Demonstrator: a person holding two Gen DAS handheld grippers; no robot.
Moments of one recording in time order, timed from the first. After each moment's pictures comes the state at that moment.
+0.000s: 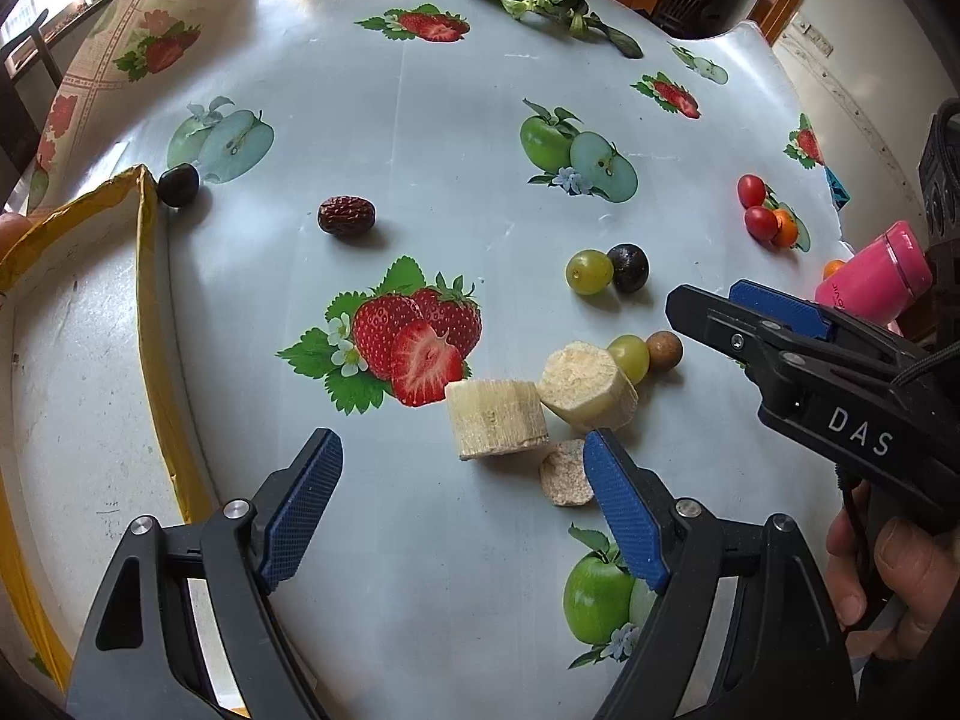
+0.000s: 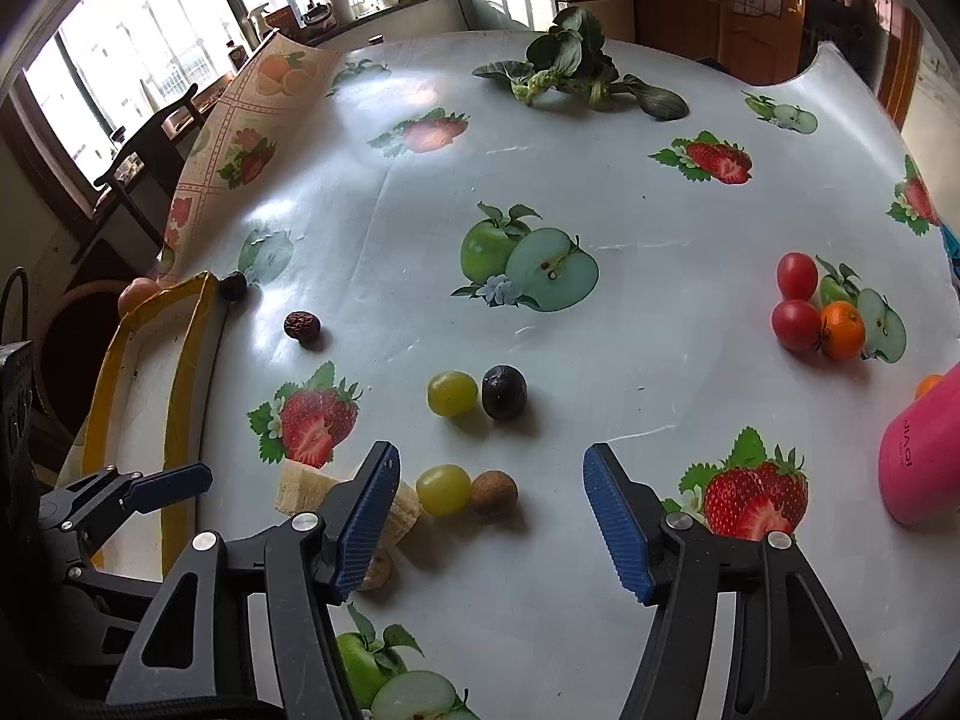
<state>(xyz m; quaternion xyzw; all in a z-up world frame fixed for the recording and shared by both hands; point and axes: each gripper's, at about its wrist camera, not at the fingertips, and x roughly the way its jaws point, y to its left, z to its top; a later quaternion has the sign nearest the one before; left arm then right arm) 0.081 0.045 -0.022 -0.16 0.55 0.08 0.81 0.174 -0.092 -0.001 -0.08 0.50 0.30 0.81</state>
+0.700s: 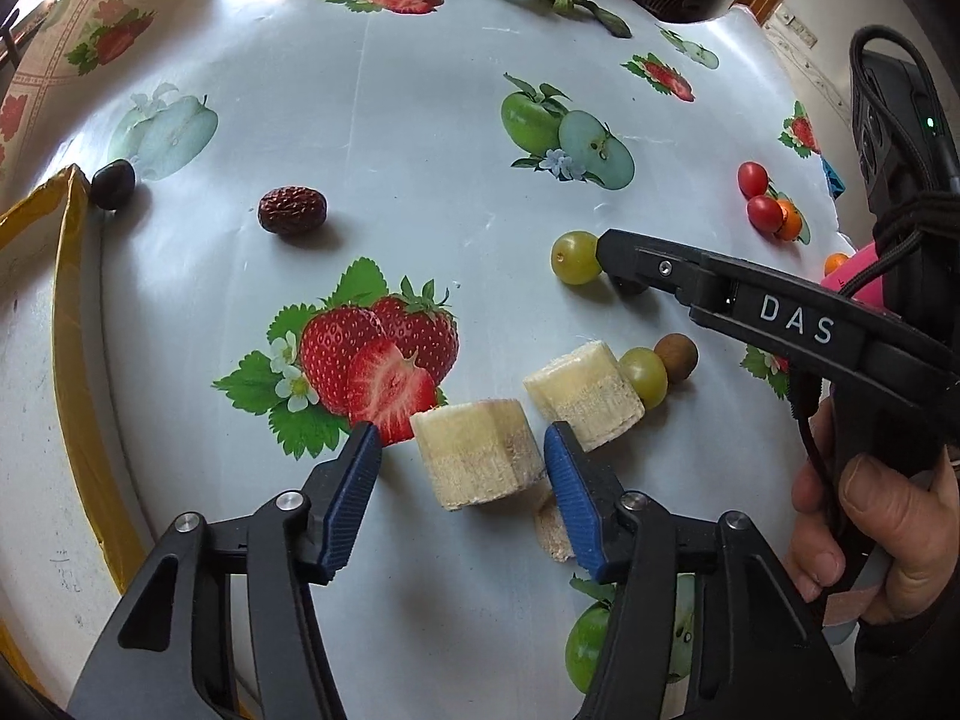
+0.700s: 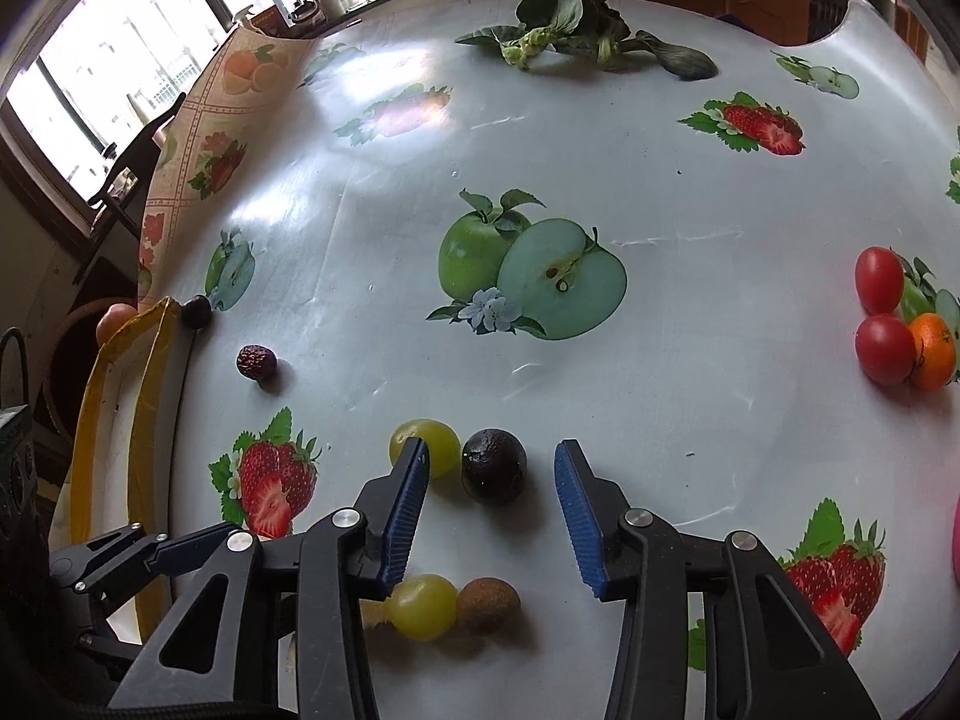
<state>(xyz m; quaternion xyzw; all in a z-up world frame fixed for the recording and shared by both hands) 0.102 0.043 -0.046 -0.15 0.56 0.05 0.82 0.216 -0.079 -0.041 -0.05 0.53 0.31 0.79</state>
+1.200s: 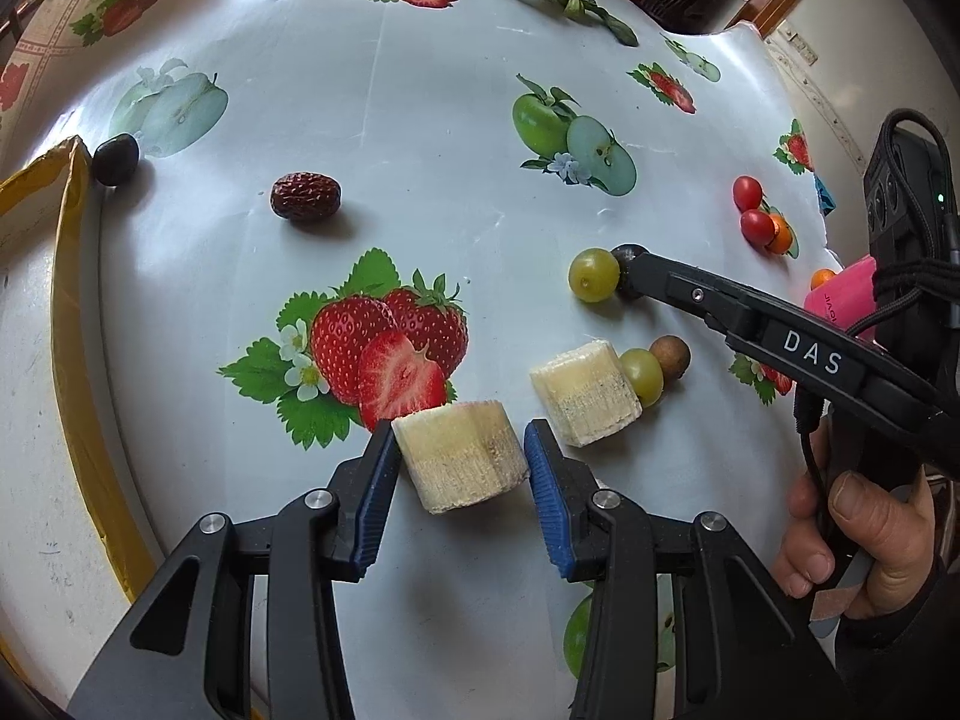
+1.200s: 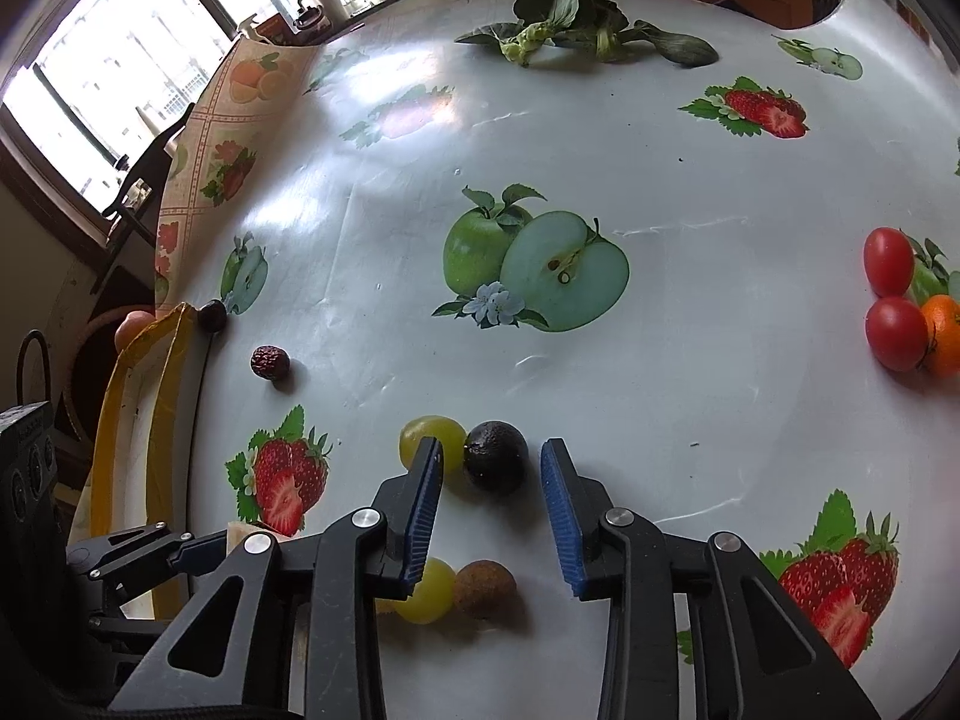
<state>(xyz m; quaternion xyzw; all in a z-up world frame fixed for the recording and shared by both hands) 0.096 0.056 -0.044 -0.20 0.56 0.04 0.81 0.214 -0.092 -0.041 -0.04 0.53 0.31 0.79</state>
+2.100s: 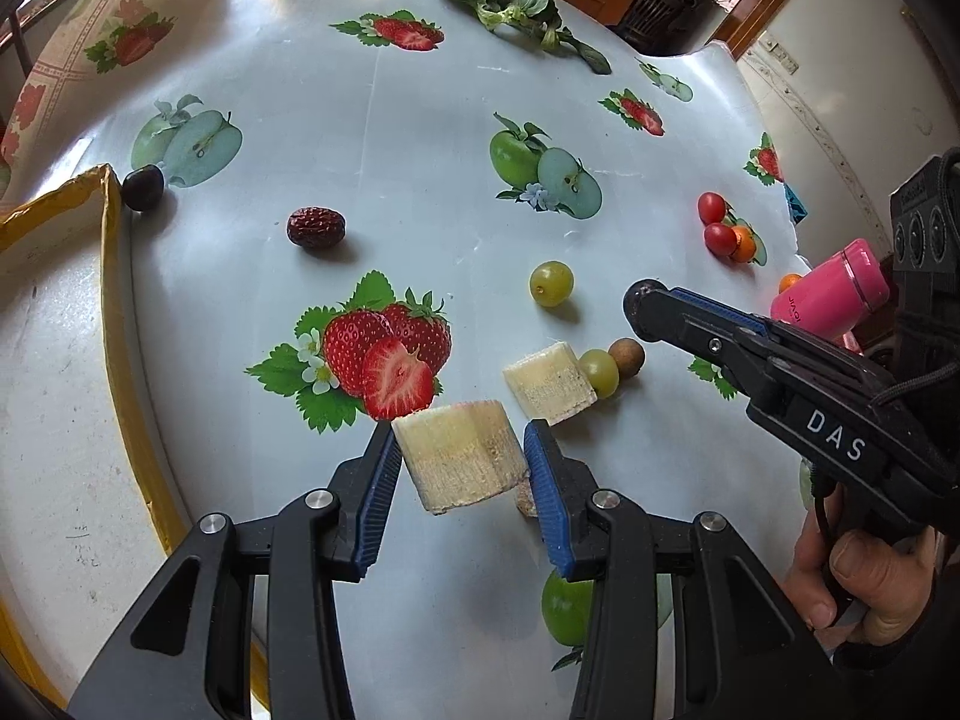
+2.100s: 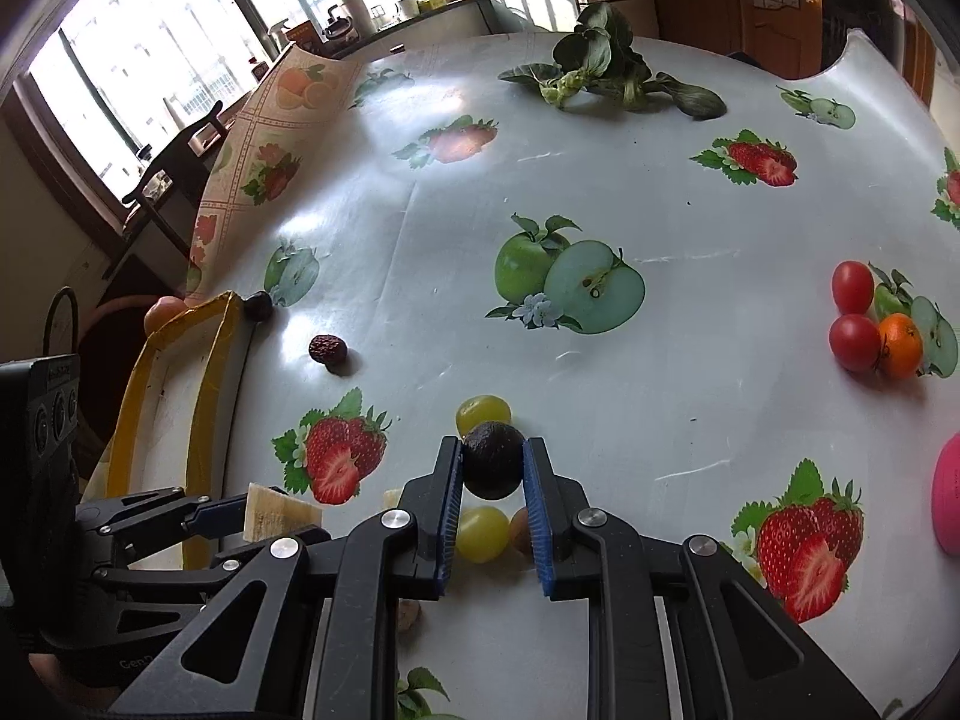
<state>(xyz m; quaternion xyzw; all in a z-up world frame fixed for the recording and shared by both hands) 0.078 0.056 -0.012 -0.19 0.53 0.03 0.82 0.170 -0.088 0.002 -0.06 0.50 0.34 0.80</state>
